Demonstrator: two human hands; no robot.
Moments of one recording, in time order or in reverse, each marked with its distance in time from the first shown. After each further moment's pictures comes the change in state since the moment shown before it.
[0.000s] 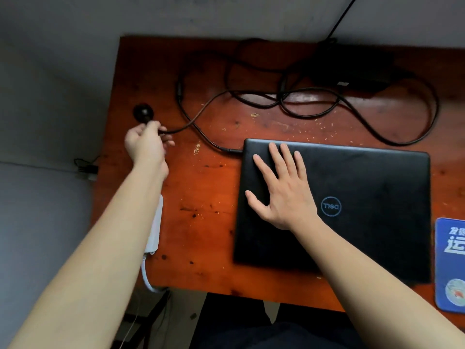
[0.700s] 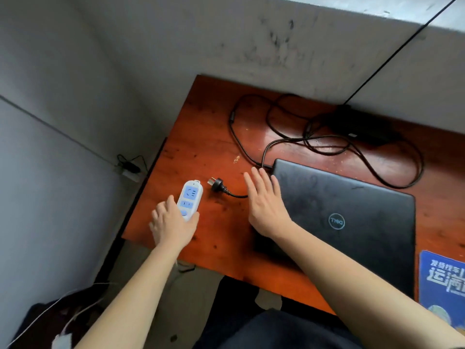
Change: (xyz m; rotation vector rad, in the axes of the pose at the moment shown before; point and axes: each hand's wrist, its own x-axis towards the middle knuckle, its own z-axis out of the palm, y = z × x) left_hand -0.111 -0.059 -0.180 1.302 -0.009 0.240; right_hand -0.005 -0.098 -0.025 0.015 -0.138 -0.219
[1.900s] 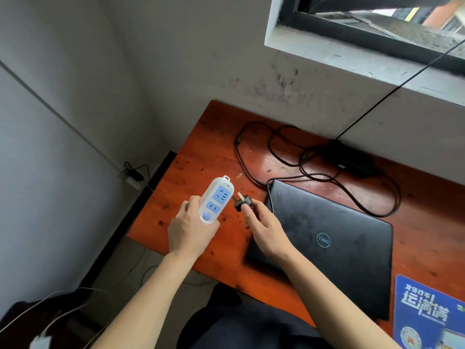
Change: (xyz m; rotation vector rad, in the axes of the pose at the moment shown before) left_hand -0.058 0.035 -0.049 -0.246 0.208 0.320; right_hand -0.052 -0.040 -0.070 1.035 0.001 0.228
